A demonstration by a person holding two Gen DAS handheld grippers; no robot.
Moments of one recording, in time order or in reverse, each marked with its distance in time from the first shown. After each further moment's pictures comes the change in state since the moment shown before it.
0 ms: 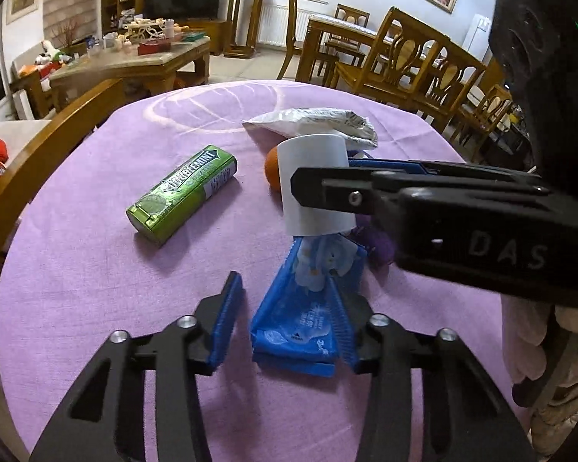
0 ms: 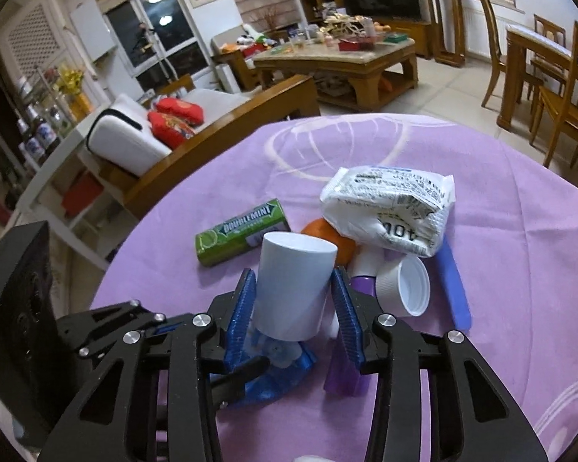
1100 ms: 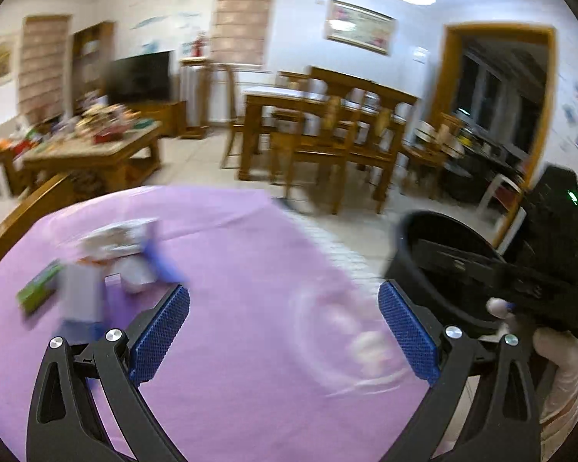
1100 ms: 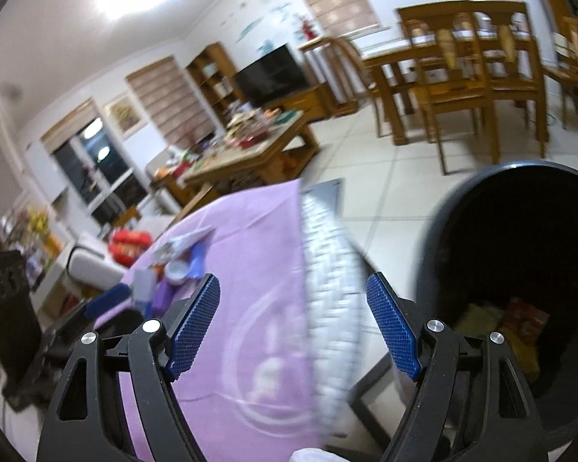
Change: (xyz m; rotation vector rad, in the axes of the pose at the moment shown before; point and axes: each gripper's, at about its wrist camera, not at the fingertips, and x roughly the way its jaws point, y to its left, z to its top) left arm -0.035 -0.174 0.006 0.088 -0.306 -0.053; right arm -0.229 -0.194 -0.158 0.332 -0.369 -0.113
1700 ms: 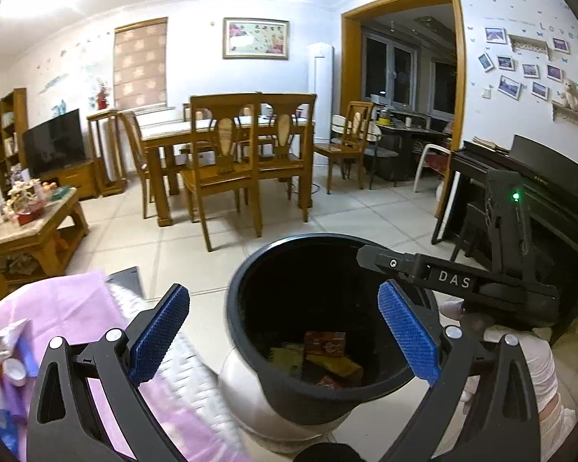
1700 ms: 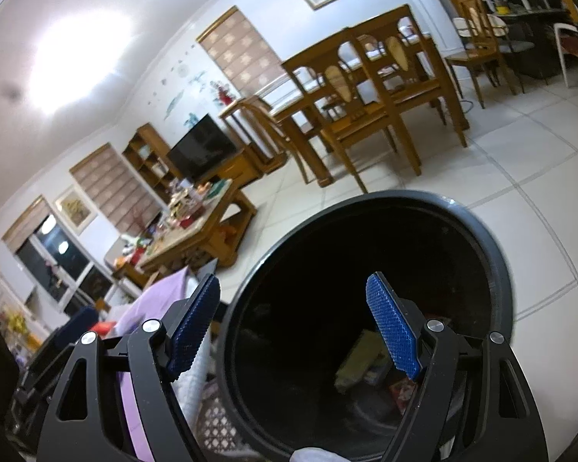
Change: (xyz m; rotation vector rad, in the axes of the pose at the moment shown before) left arm 0.020 -0.204 0.013 0.313 -0.078 -0.234; right arm -0.137 -0.171 -0.014 0.277 -0.244 -0.170
